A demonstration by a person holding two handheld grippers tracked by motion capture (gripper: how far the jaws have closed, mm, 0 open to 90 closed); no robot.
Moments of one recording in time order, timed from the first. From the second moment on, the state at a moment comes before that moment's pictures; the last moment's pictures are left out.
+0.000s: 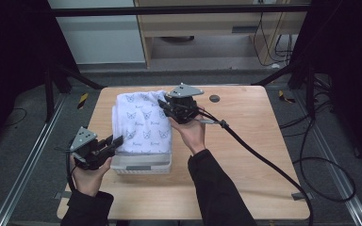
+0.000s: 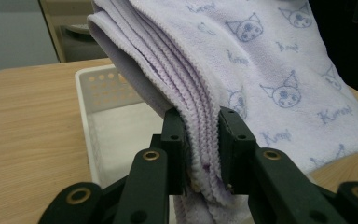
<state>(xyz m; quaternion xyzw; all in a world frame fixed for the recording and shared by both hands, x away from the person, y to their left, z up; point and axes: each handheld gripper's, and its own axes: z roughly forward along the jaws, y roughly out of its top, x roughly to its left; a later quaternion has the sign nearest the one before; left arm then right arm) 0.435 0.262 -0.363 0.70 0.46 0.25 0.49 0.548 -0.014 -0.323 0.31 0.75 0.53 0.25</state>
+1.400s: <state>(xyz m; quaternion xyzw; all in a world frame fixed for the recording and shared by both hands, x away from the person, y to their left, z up) 0.467 0.266 -0.420 0.73 0.49 0.24 0.40 0.581 0.015 -0.396 0.34 0.79 0.46 0.22</state>
